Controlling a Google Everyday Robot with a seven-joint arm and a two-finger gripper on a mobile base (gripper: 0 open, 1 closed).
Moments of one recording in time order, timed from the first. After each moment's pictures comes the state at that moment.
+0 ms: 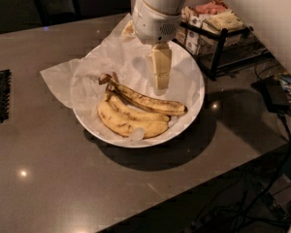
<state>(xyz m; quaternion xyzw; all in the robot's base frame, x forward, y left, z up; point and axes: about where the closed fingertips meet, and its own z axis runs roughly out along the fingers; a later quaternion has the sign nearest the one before) 0.554 0.017 0.928 -0.85 0.51 0.06 0.14</state>
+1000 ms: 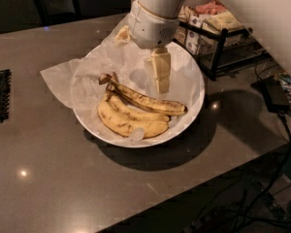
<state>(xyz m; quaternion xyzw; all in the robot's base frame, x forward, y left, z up) 0.537 0.024 0.925 -0.87 0.46 0.08 0.14</state>
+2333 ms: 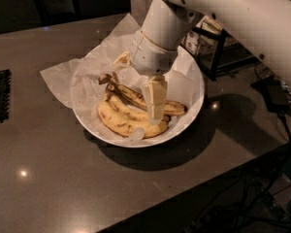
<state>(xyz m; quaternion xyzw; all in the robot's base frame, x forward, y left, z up) 0.506 0.037 0.881 -0.86 0.47 0.15 0.16</state>
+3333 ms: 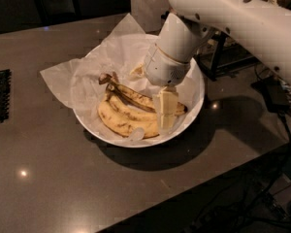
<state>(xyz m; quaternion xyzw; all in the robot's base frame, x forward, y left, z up) 0.499 0.006 0.855 -0.82 0.53 0.16 0.14</state>
